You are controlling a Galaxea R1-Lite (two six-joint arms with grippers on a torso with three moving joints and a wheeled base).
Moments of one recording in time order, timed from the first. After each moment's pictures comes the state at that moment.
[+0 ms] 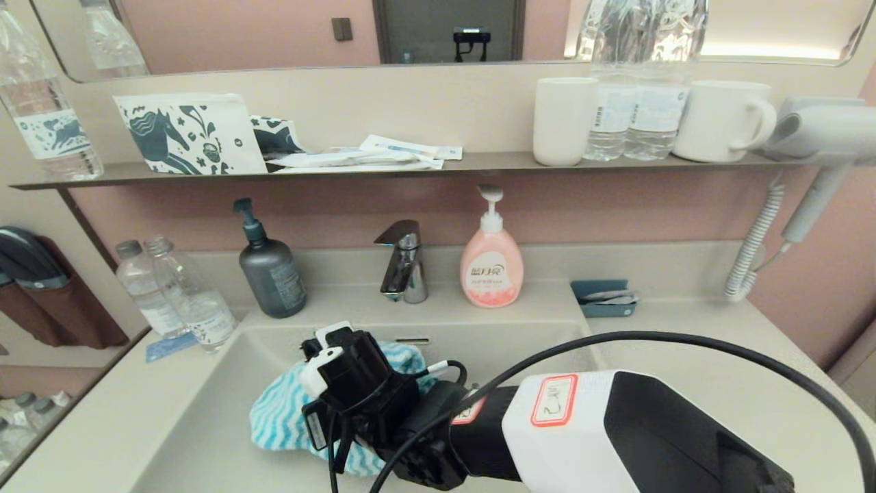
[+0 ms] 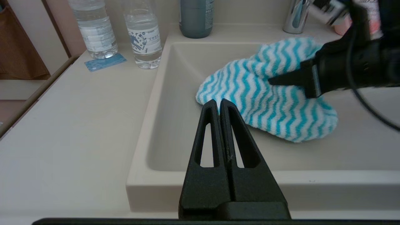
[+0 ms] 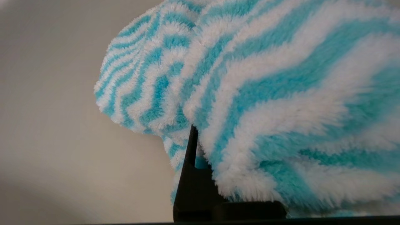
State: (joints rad) left arm 0.00 0.00 0.00 0.01 0.02 0.01; right arm 1.04 2.59 -1.98 -0.11 -0.19 0.27
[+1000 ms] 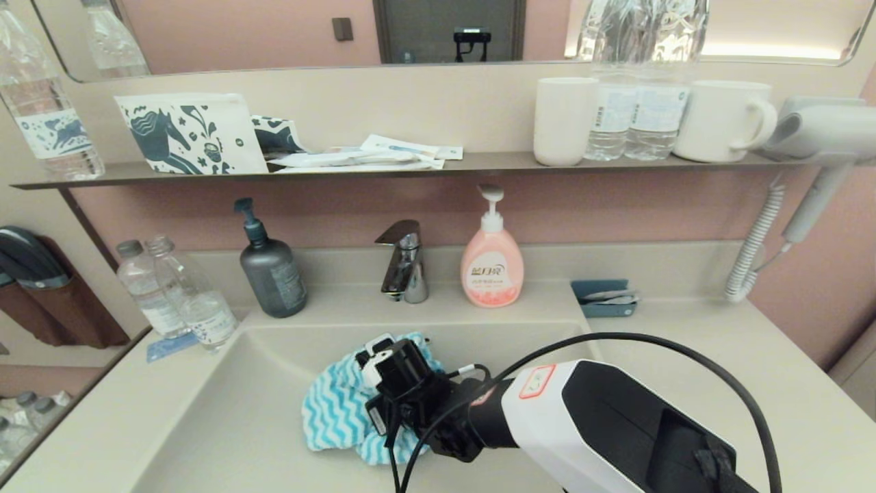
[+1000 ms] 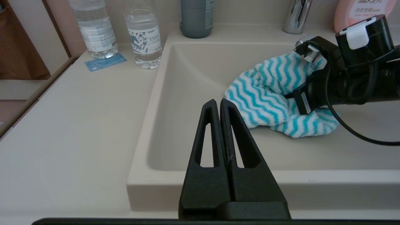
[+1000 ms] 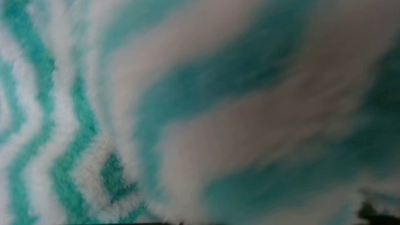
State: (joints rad) left arm 0.00 0.00 0.00 0.01 0.02 0.01; right arm 0.89 2.72 -1.98 -0.13 -0.27 0.11
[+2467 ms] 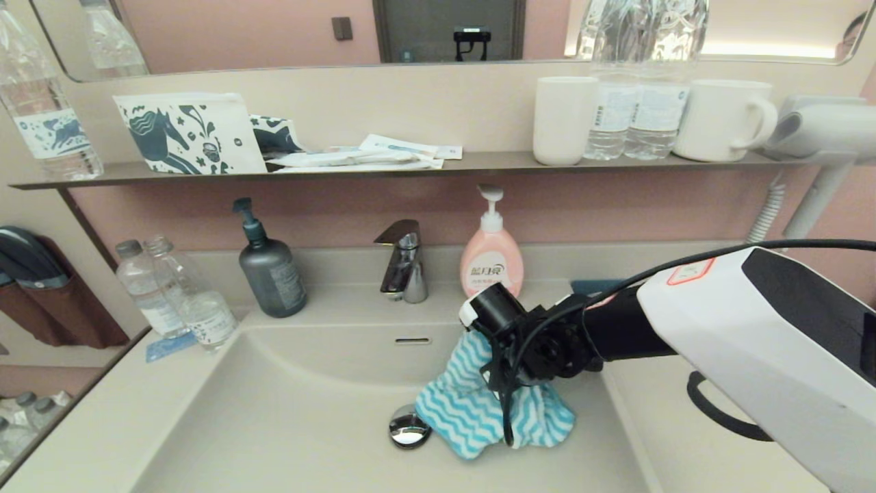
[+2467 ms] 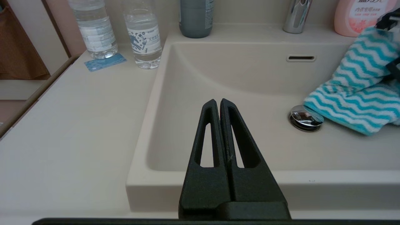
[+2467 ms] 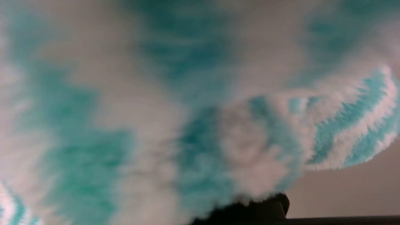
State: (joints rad) left arm 0.00 0.00 0.00 0.01 0.02 0.01; right arm 0.70 2.33 -1.63 0.28 -0.43 0.06
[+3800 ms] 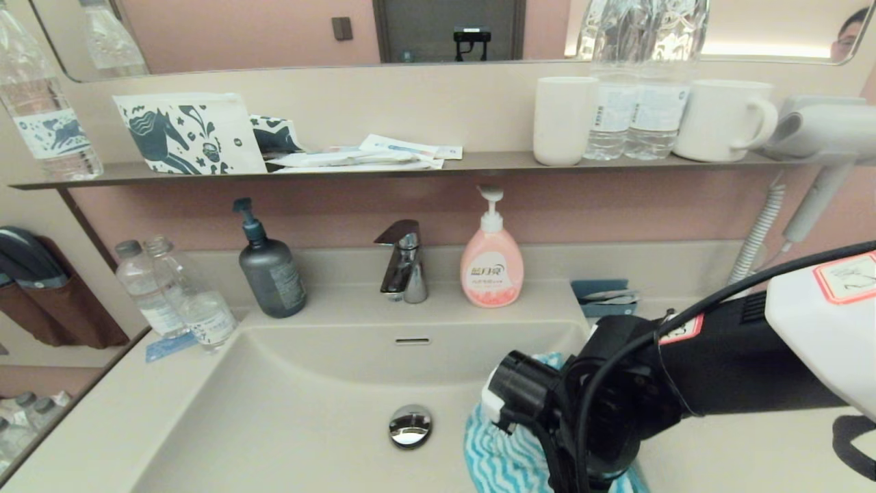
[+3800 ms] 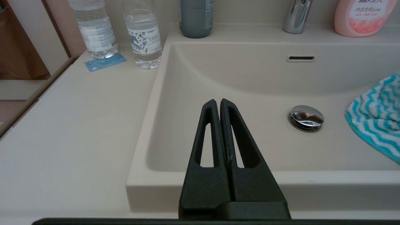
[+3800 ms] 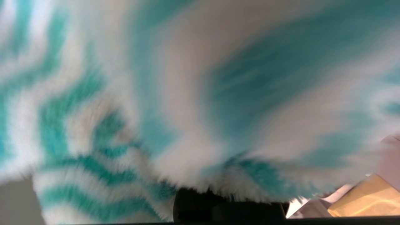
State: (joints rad) left arm 0.00 0.00 0.00 0.01 0.02 0.01; right arm 0.87 2.09 -1.34 0.76 -0.44 0.02
